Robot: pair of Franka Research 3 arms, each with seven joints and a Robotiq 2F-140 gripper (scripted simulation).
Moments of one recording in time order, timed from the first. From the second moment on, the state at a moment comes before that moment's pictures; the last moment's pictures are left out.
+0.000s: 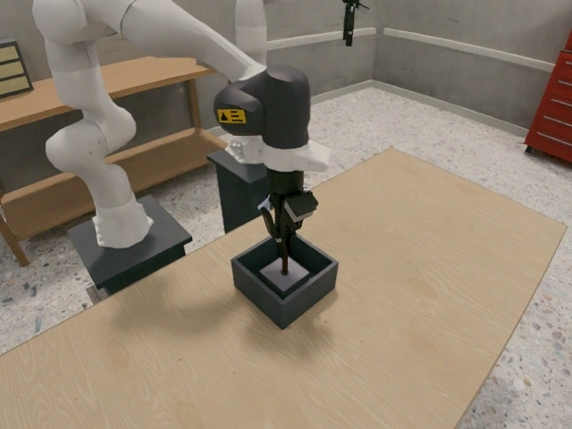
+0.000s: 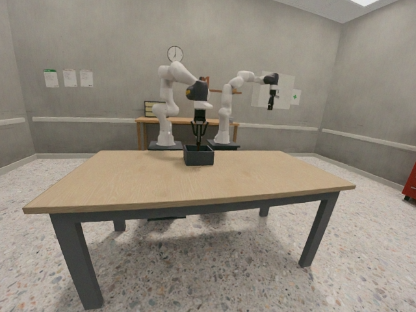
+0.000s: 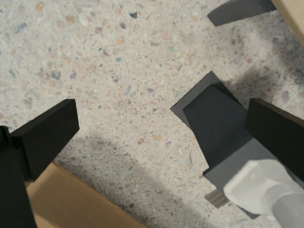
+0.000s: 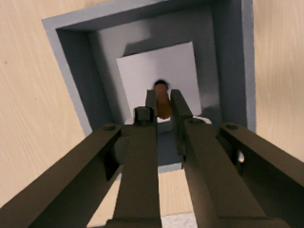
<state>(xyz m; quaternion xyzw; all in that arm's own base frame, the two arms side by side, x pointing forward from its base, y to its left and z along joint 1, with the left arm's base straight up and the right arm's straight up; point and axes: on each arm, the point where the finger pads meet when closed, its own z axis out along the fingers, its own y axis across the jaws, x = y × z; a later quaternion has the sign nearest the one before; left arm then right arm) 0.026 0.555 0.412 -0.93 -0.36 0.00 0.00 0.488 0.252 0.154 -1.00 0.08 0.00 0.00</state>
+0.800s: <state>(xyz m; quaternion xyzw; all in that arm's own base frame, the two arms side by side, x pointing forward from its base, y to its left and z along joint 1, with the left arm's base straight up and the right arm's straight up) 0.026 0.555 0.412 -0.93 -0.36 0.00 0.00 0.487 0.251 0.144 -1.00 0.08 0.00 0.00</state>
